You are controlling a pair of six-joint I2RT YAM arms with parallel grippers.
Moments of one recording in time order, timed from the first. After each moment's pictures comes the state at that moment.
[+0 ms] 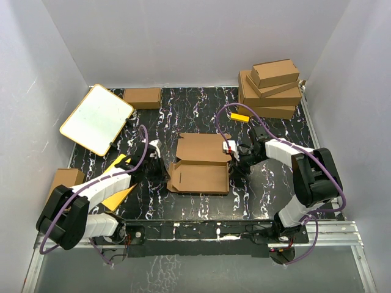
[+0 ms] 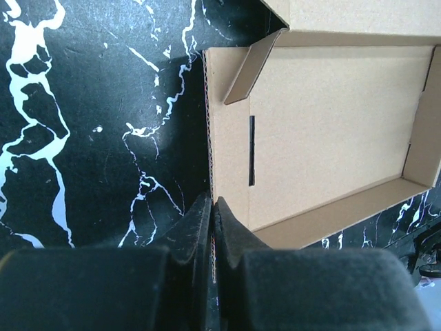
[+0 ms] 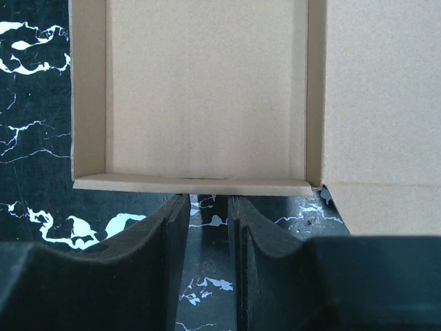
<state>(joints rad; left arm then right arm) -0.52 1.25 0.55 -0.22 0.18 -0.60 0.22 1.62 0.85 -0.61 -0.90 -1.12</state>
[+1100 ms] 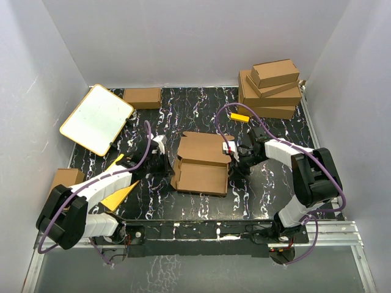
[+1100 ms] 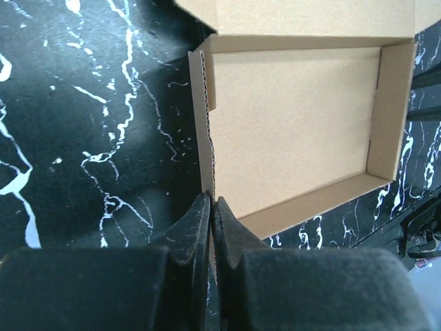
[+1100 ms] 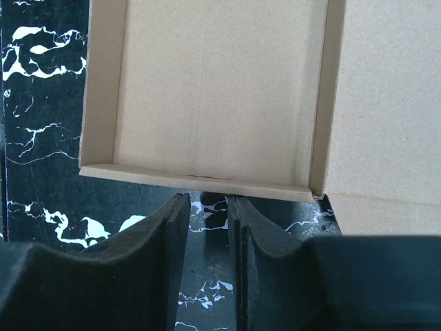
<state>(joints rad) -0.54 1.25 0.61 -0.20 0.22 -0.55 0.23 1.62 0.85 -0.64 -0.91 -1.12</state>
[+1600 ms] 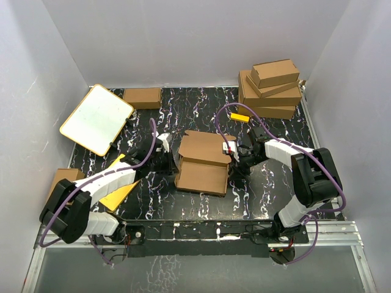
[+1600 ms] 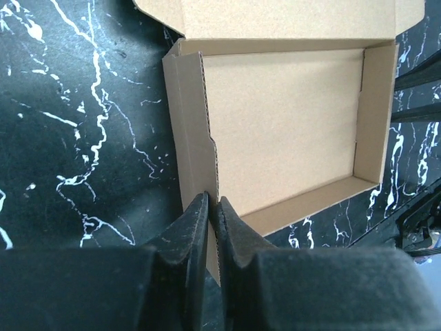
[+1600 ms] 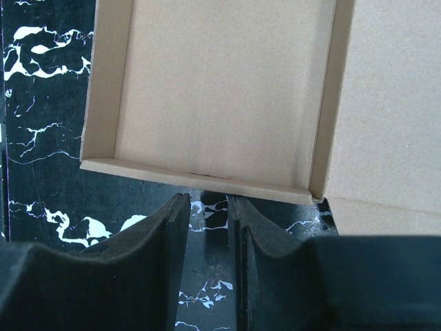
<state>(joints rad) -0.58 1.31 0.66 -0.19 0.23 -0.54 0.23 1.62 0.85 -0.64 -0.92 -1.12</state>
